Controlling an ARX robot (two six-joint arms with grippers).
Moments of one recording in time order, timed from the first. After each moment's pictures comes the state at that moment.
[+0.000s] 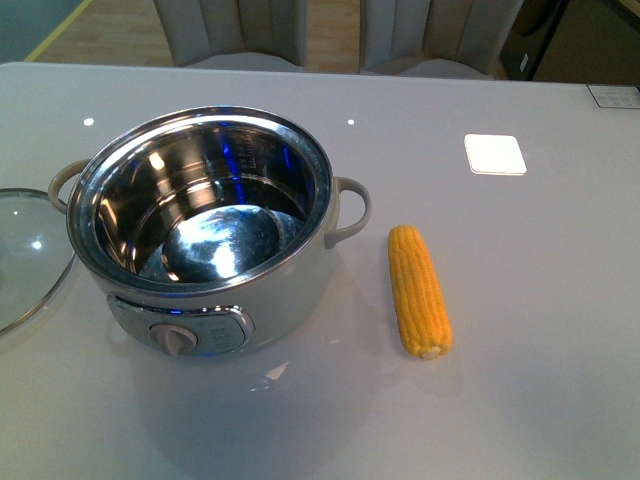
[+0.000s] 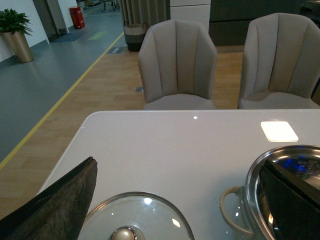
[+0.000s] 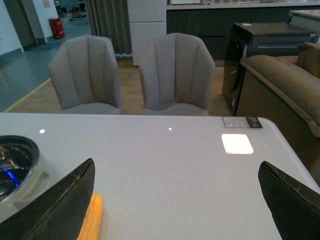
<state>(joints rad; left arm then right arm) 0.39 1.32 0.23 1.01 0.41 0.11 0.00 0.01 0.02 0.00 0.00 0.00</state>
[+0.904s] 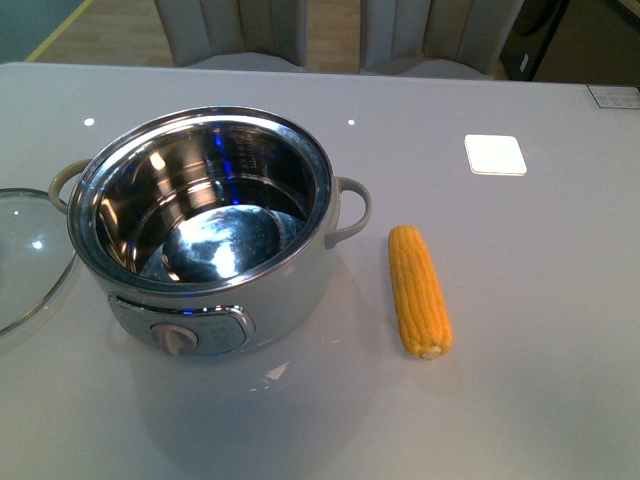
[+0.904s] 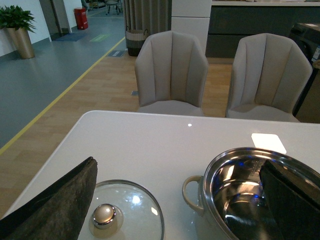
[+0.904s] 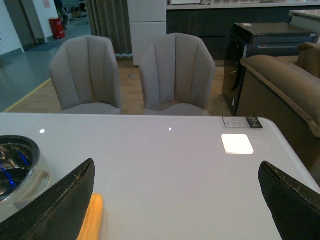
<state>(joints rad) 0.32 0.62 0.14 0.43 0.34 0.03 0.00 0.01 0.02 0.00 0.00 0.00</state>
